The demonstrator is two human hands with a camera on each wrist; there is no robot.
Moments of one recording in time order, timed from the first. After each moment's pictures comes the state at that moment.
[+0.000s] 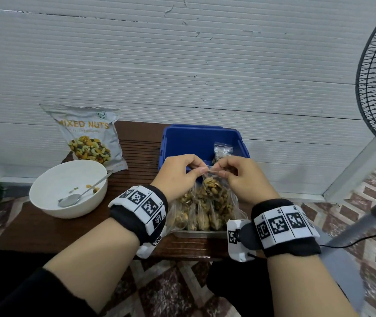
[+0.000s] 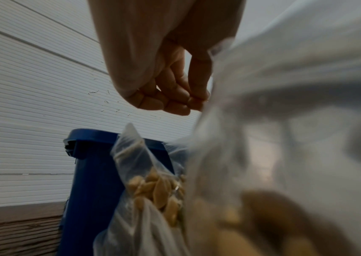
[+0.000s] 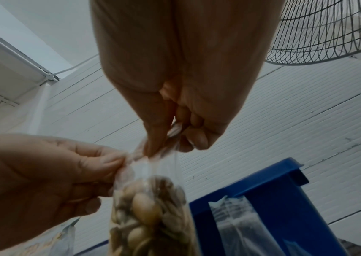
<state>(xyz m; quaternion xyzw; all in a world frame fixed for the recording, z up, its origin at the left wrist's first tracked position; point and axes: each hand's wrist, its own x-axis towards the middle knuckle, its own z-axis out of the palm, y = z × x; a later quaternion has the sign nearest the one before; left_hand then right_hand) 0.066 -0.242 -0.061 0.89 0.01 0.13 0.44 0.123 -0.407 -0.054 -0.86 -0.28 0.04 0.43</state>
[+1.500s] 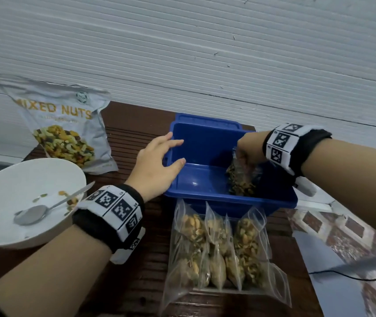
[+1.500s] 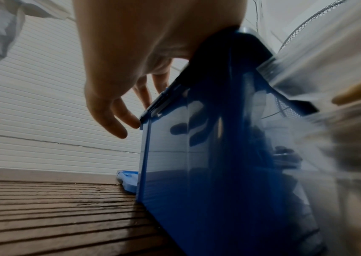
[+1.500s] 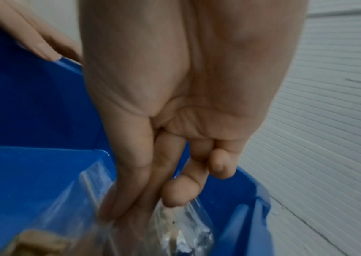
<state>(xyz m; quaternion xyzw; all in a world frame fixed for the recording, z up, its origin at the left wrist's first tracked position) 0.147 -0.141 -0.125 0.87 0.11 0.14 0.45 0.307 -0.316 -0.047 -0.87 -0.35 0.21 -0.28</state>
